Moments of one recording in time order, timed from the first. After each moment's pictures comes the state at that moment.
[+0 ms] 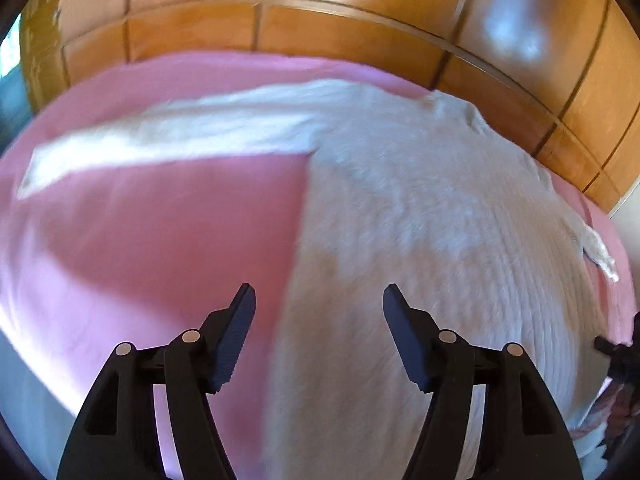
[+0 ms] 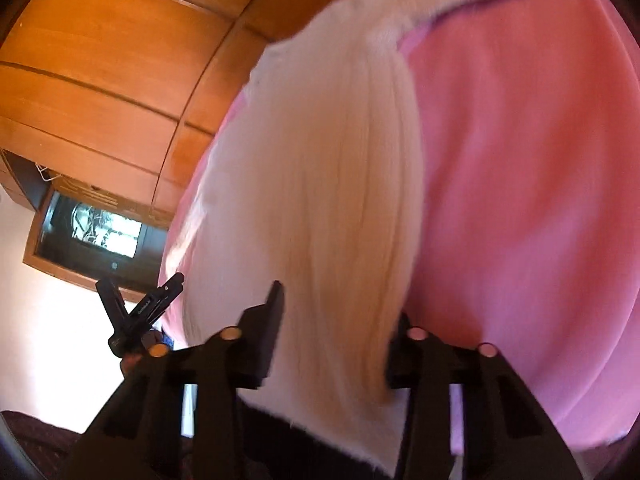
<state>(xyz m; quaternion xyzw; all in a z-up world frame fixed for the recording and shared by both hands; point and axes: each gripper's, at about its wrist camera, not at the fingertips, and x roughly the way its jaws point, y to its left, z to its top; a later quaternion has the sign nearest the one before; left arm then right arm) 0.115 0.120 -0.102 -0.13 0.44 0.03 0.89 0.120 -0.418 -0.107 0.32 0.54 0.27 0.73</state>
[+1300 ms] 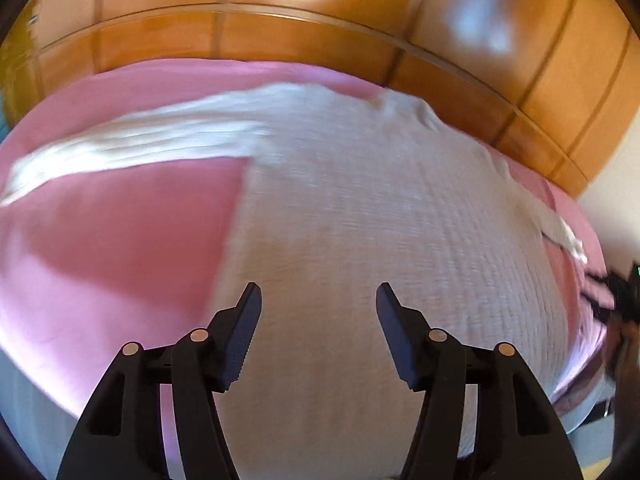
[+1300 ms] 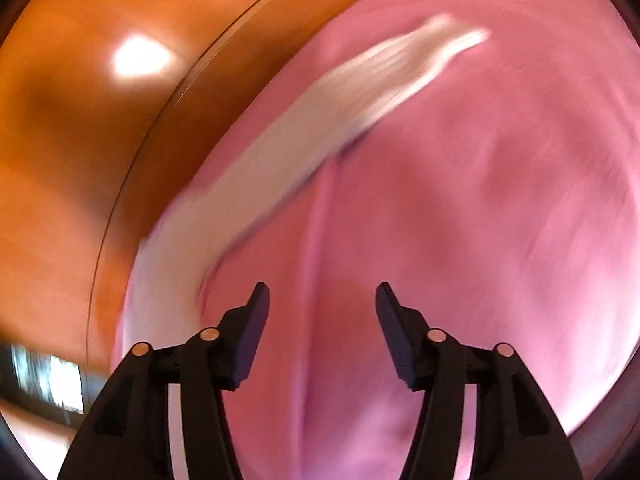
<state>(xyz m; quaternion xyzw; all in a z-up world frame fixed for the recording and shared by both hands) 0.125 0.075 -0.076 -0.11 0.43 -0.03 0.90 0.182 -0.631 -0.090 0.40 0.43 -0.04 0.81</state>
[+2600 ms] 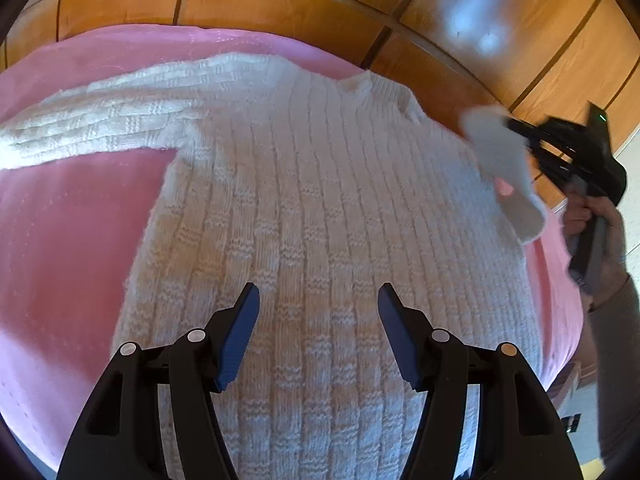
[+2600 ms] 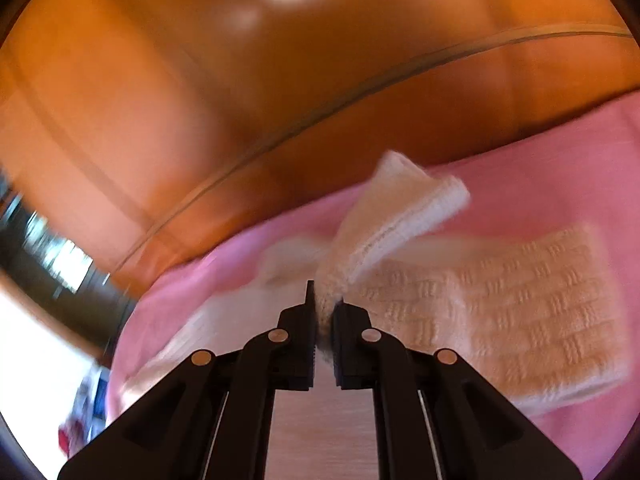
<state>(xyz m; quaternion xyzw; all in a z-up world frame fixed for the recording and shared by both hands) 0.185 0.073 -0.096 -0.19 0.45 -0.09 0.87 0.393 -0.311 -0.015 0.23 0.41 0.22 0.85</state>
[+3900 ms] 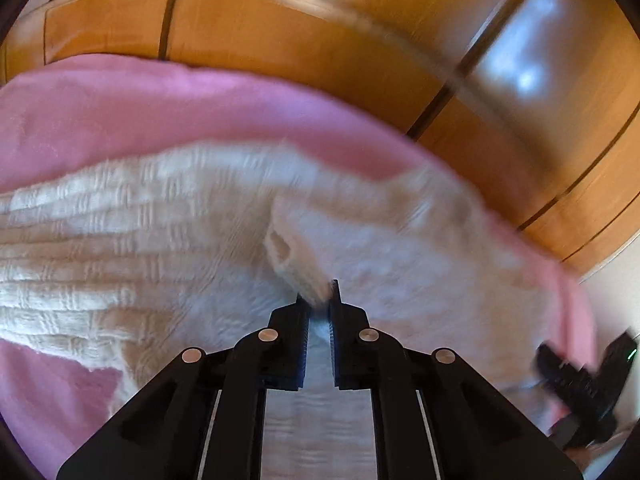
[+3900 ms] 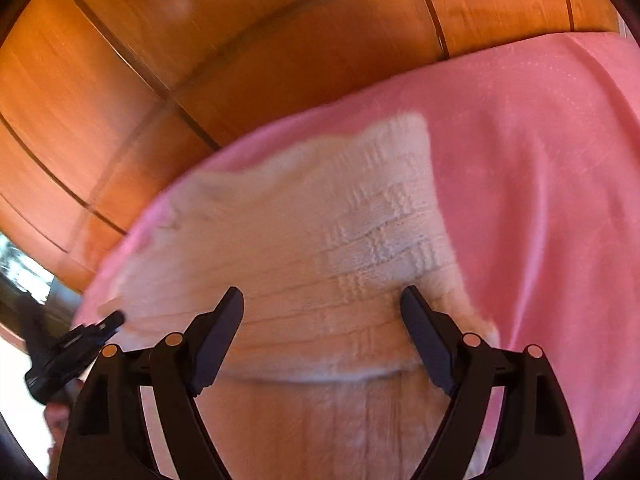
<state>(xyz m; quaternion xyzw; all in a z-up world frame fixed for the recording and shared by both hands) 0.357 0.079 -0.104 -0.19 0.44 -0.01 0.88 0.376 -0.351 -0.102 0.21 0.45 0.09 0.86</state>
